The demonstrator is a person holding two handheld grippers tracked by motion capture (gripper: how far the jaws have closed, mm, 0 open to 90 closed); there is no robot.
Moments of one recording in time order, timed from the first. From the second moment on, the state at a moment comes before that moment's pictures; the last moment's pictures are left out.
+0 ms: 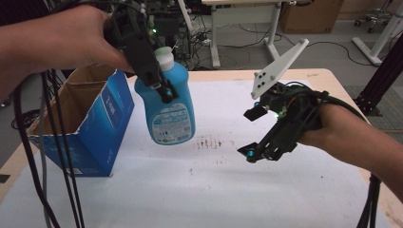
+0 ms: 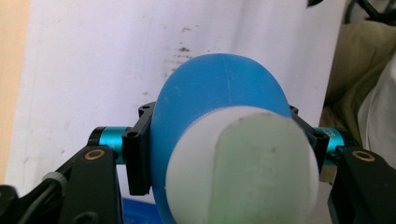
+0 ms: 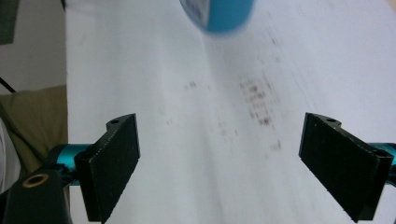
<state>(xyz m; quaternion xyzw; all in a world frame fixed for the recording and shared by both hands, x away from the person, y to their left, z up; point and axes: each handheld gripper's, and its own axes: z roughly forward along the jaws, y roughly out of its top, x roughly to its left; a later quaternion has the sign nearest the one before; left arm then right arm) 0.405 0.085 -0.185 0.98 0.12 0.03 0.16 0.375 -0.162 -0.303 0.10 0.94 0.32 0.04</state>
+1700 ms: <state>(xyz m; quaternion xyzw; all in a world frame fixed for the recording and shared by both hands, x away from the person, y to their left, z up) 0.390 0.252 -0.092 0.90 0.37 0.10 0.21 0.393 -0.264 -0.309 0.22 0.95 0.18 0.12</state>
